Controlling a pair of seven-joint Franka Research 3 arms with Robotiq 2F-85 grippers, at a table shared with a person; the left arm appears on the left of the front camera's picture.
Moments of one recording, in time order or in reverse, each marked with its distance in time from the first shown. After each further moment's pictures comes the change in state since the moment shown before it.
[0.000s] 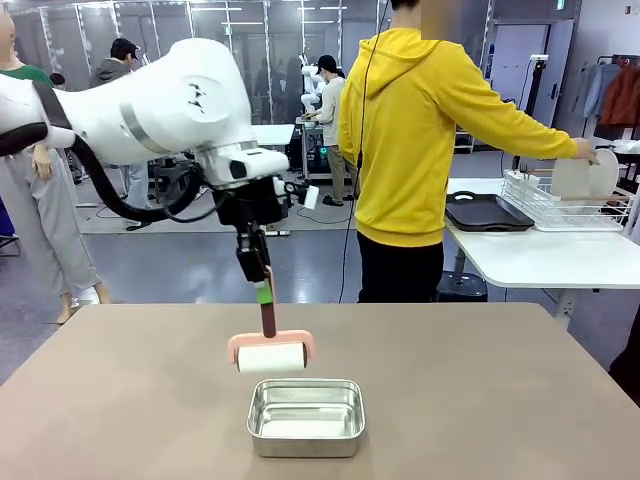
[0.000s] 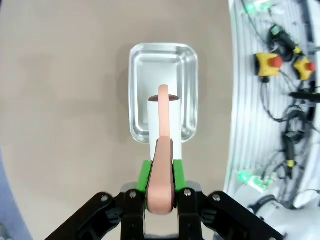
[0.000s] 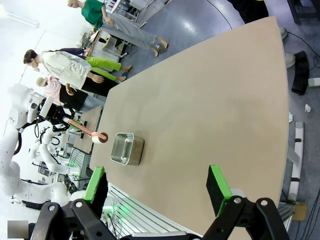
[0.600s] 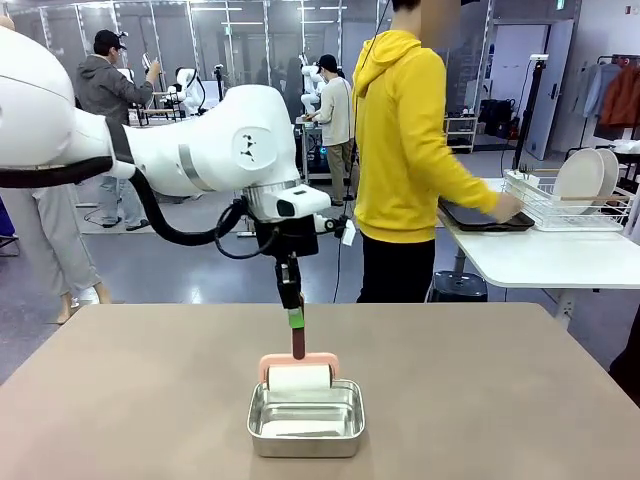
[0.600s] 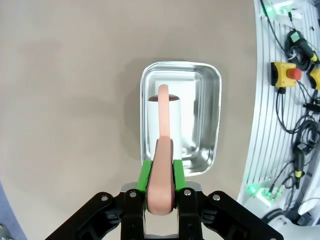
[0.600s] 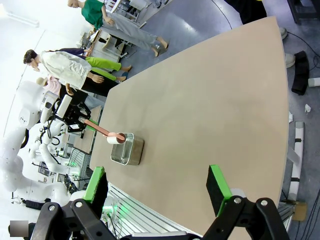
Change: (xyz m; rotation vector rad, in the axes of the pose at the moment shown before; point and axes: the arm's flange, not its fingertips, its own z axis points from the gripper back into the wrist) left arm 0.040 0.022 -0.060 -0.005 0.033 0.002; right arm 0.000 0.000 0.000 0.000 0.000 0.000
